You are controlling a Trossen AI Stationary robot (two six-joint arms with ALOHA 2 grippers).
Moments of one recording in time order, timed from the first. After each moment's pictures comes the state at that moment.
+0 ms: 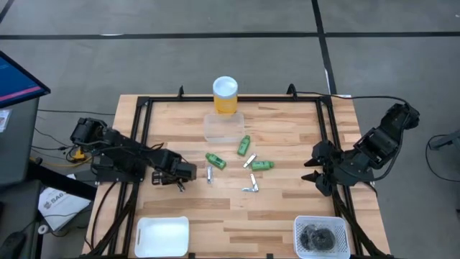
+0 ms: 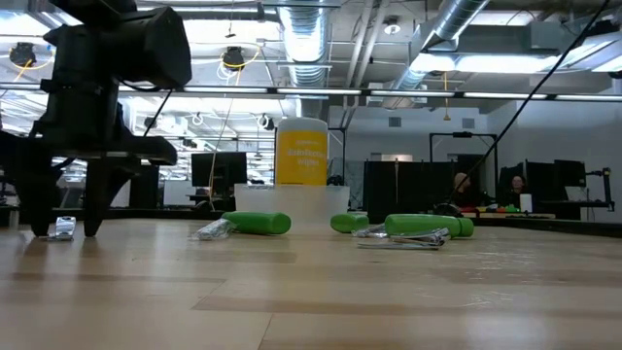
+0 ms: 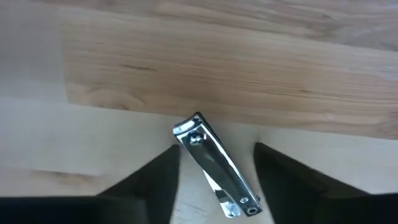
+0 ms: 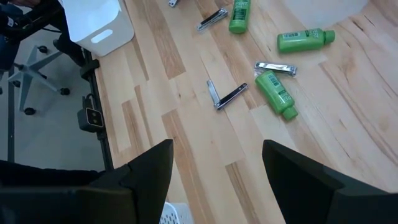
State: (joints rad) left arm -0.21 1.50 0.66 -0.68 0.05 -1.92; right arm 0.71 1.07 1.35 -1.27 0.45 1.02
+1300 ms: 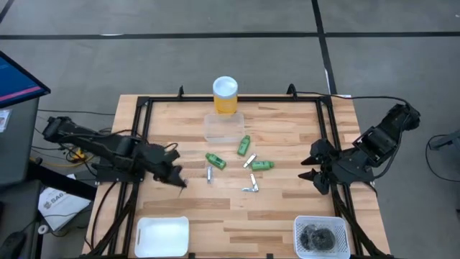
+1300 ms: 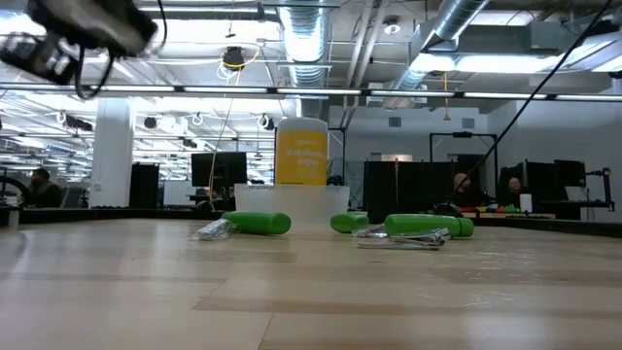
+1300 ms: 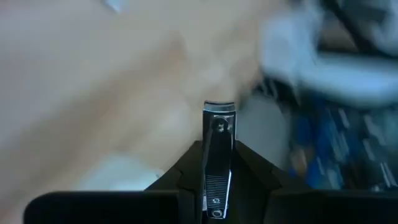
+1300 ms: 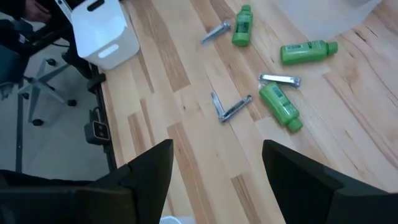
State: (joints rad) left arm -0.27 0.86 0.65 -0.40 0.21 -1.53; right arm 0.67 1.07 1.35 -1.22 0.45 0.99
